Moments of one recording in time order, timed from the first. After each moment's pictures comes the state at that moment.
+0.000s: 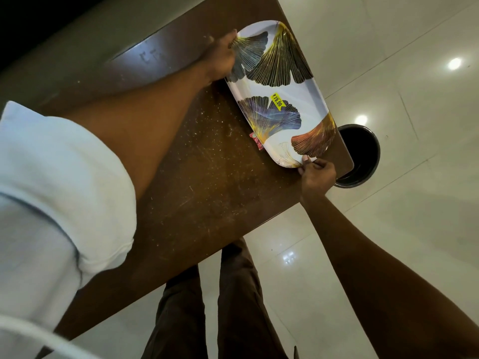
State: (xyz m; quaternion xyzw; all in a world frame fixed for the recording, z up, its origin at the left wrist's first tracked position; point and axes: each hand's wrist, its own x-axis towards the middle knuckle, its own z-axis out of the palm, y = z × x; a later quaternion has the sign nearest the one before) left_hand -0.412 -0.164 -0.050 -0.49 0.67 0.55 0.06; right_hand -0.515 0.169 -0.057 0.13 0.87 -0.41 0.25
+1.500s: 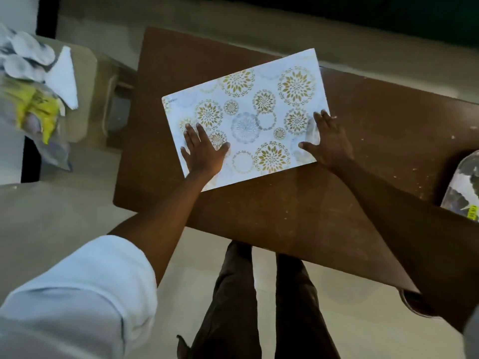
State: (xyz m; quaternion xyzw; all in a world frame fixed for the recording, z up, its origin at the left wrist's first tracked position) left_hand 0.161 0.108 -0.043 -0.88 0.34 0.32 0.03; right_hand -0.139 -0.036 -0.031 -0.75 0.56 0.12 0.33
